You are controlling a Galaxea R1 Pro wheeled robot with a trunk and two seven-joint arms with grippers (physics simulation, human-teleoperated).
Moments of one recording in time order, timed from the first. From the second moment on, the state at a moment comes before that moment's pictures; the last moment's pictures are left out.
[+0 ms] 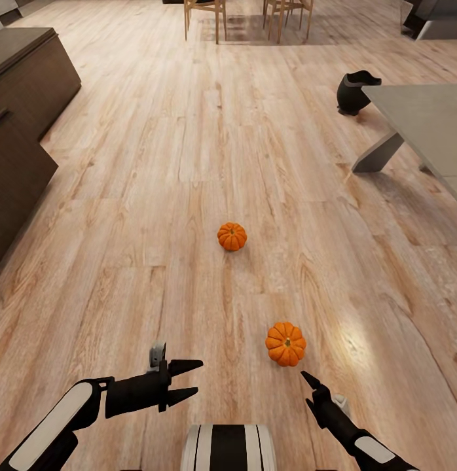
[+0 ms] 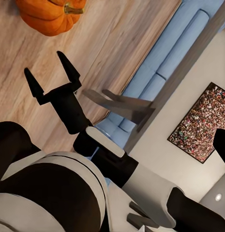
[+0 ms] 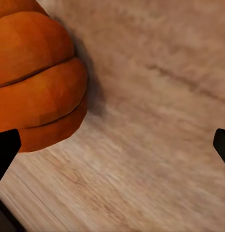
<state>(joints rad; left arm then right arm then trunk) -0.27 0.32 -0.31 -1.41 1.74 0.99 -0.03 -0.54 -0.18 0.65 -0.17 -1.88 0.21 0.67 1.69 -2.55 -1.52</state>
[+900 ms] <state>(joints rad) -0.27 0.32 -0.31 -1.41 1.74 0.99 -0.03 -0.54 -0.18 0.65 -0.16 -1.87 0.20 0.70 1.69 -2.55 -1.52</state>
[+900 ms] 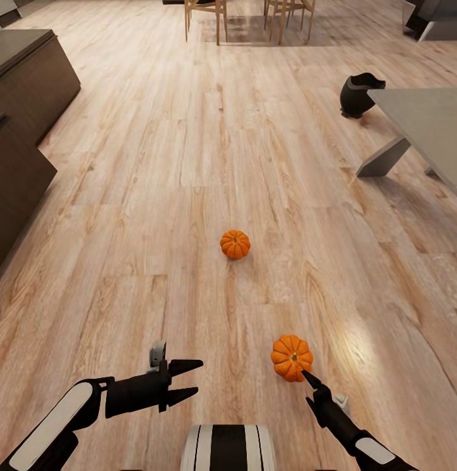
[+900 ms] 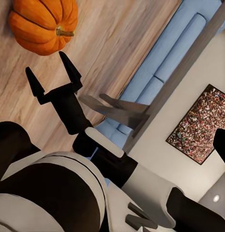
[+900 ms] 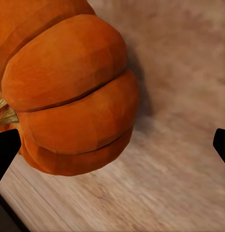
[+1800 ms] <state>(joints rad) -0.27 0.32 -0.31 -1.41 1.74 0.99 -0.03 -0.54 -0.18 0.65 -0.16 -1.87 0.20 0.70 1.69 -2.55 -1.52</state>
